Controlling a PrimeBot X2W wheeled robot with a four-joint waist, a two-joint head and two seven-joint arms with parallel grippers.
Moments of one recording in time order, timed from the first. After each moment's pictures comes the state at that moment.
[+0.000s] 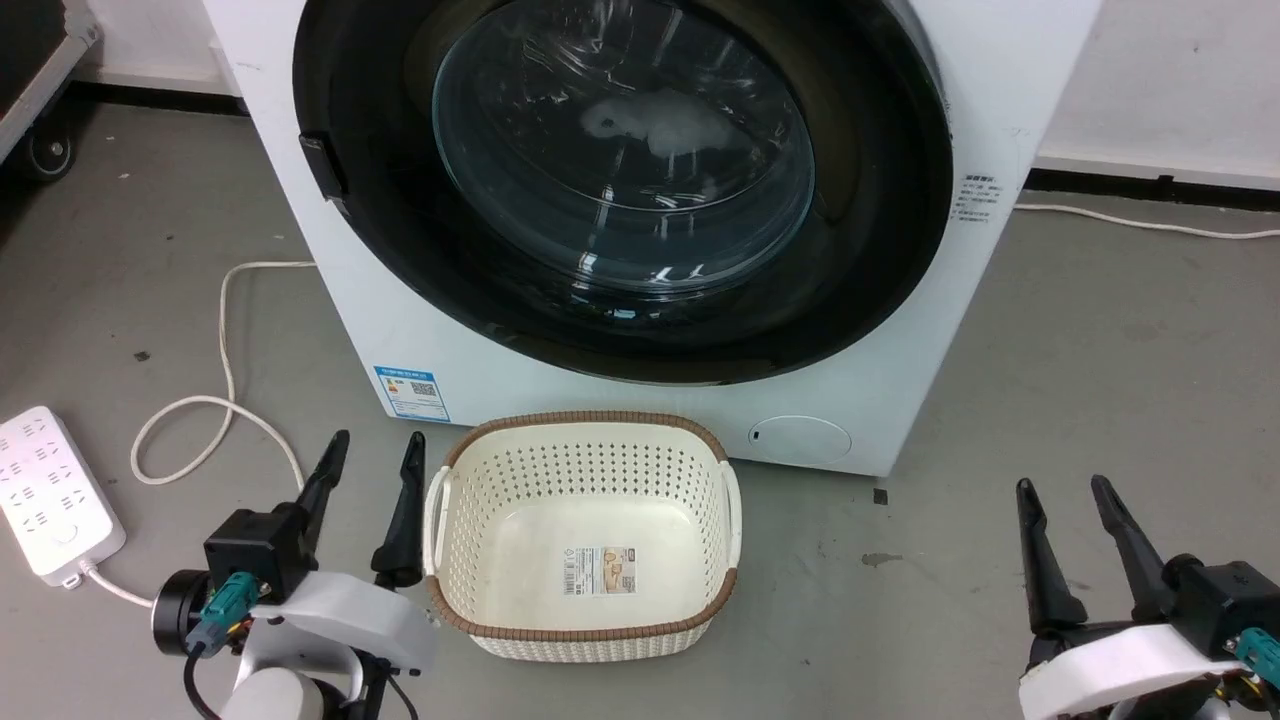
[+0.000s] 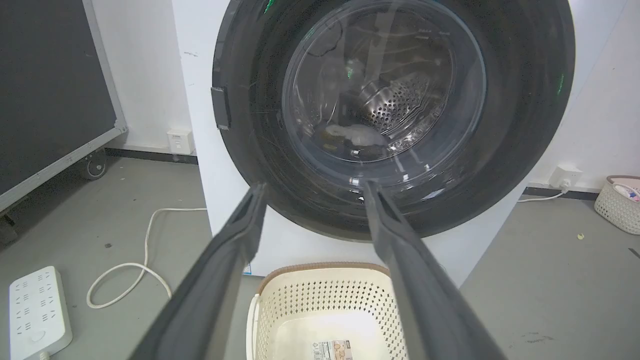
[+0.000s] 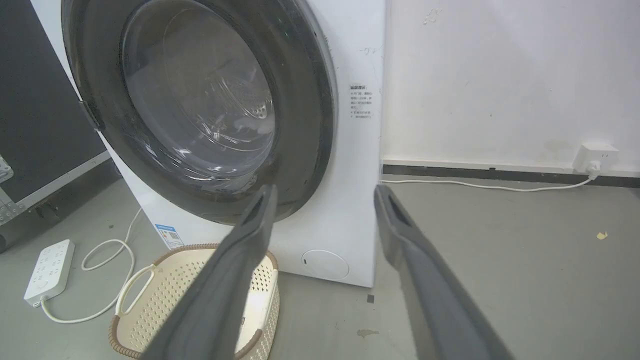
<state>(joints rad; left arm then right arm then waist) -0.16 0.25 -0.18 0.18 -0.36 0.01 -0.20 -0.02 -0.05 -0.09 0.10 0.13 0.13 -0.18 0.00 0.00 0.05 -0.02</state>
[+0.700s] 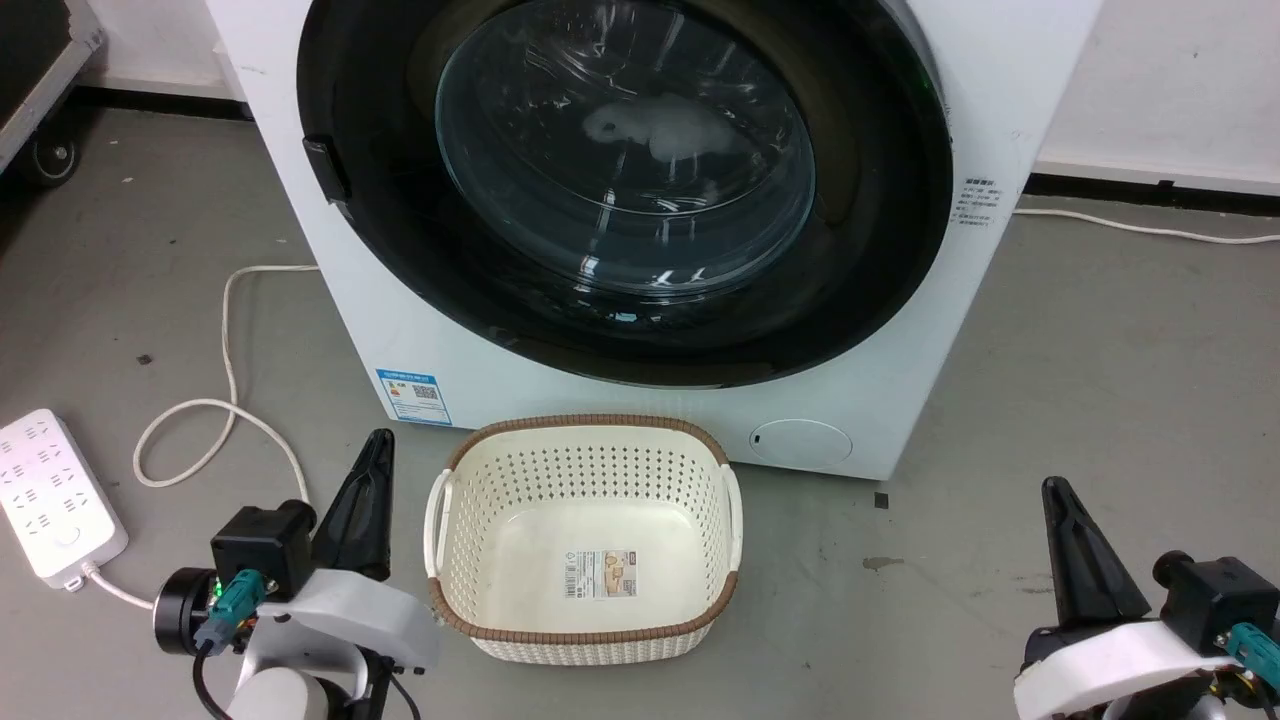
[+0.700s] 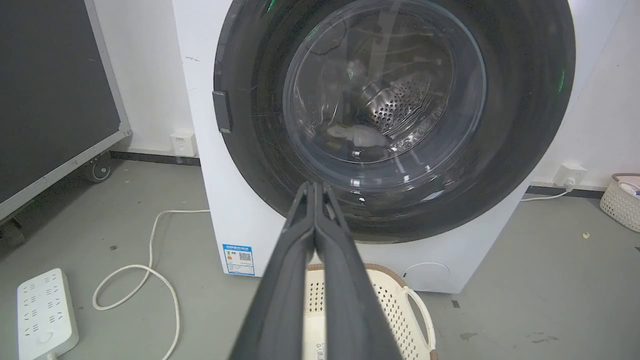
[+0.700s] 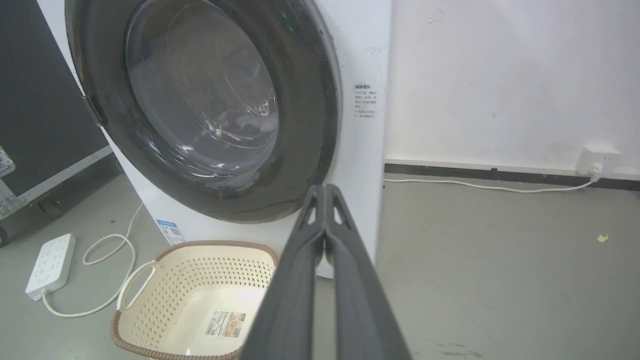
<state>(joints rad) -0.16 0.23 -0.16 0.17 -0.32 0.01 -0.18 -0.02 -0.05 -0.08 0.09 0.12 0.13 -0.16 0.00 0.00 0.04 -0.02</state>
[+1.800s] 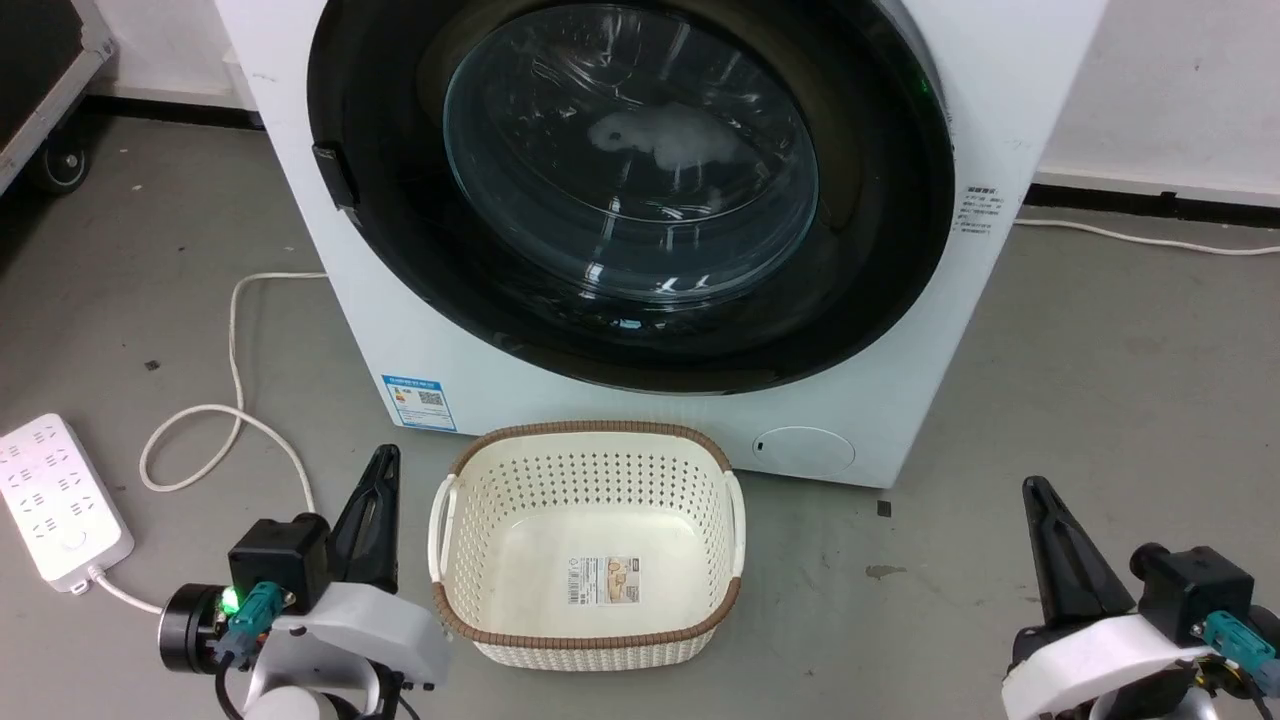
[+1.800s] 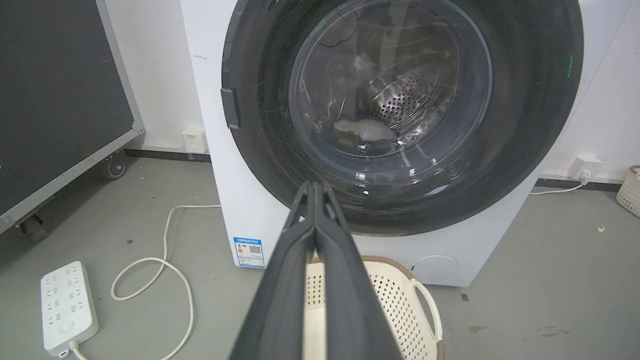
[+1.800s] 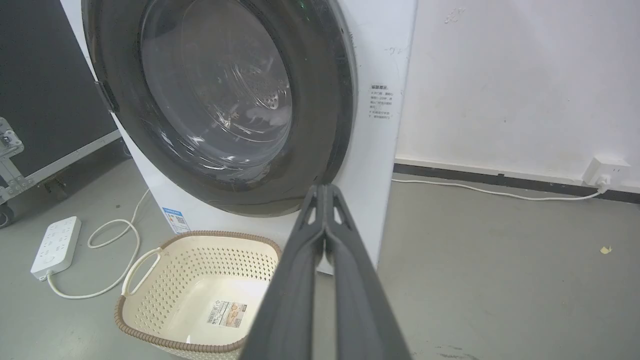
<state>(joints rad) -0.12 0.17 -0.11 0.12 -0.23 0.01 -0.12 -0.02 -0.05 -0.06 0.07 0.09 0.13 -0.11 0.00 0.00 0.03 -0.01</state>
